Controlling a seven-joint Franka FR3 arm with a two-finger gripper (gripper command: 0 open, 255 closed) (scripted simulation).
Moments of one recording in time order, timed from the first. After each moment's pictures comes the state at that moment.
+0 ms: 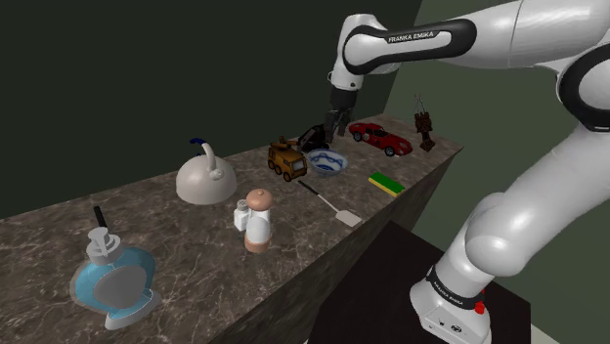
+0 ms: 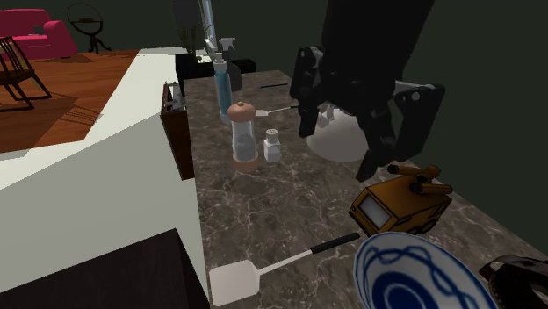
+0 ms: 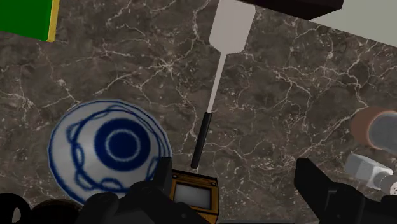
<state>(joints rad) -0.02 -0.19 -0.05 -2.08 0.04 1.83 -0.21</state>
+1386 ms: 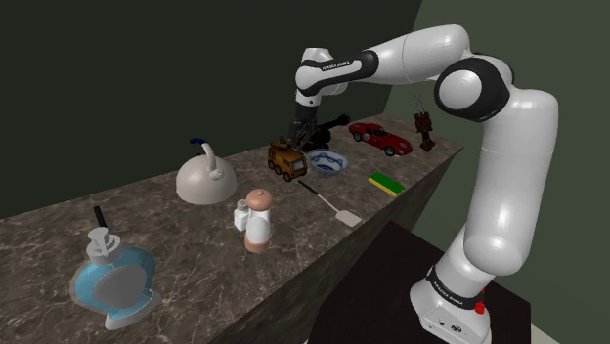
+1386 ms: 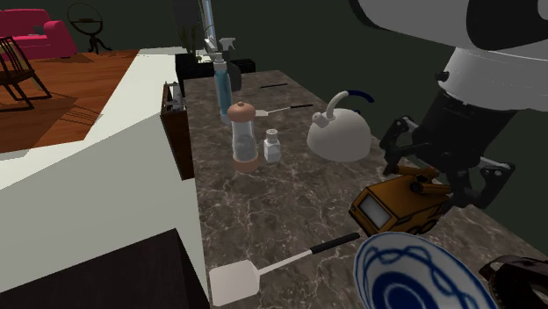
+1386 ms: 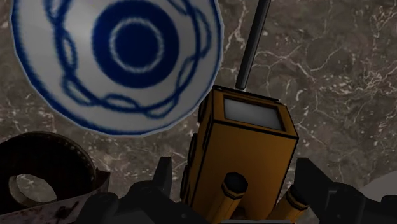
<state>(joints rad) -0.05 0.35 -0.07 -1.67 0.09 1.97 -0.27</state>
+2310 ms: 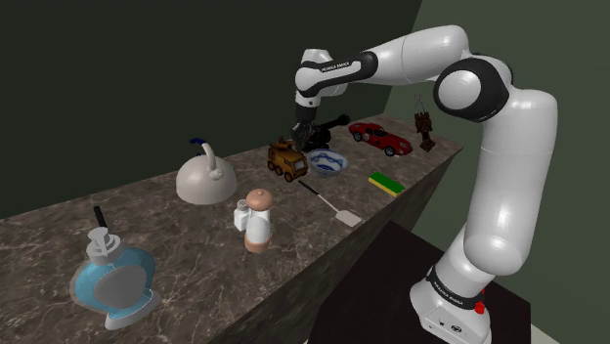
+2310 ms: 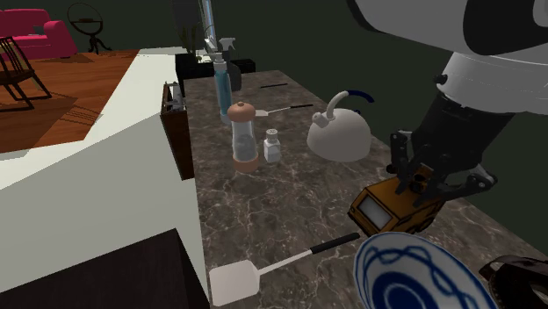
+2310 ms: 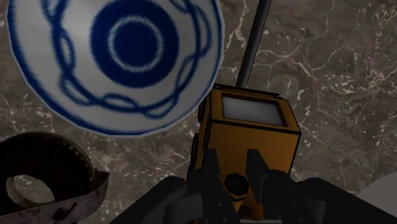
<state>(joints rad) -0.05 0.35 -0.07 -1.67 0.09 1.98 -0.27</state>
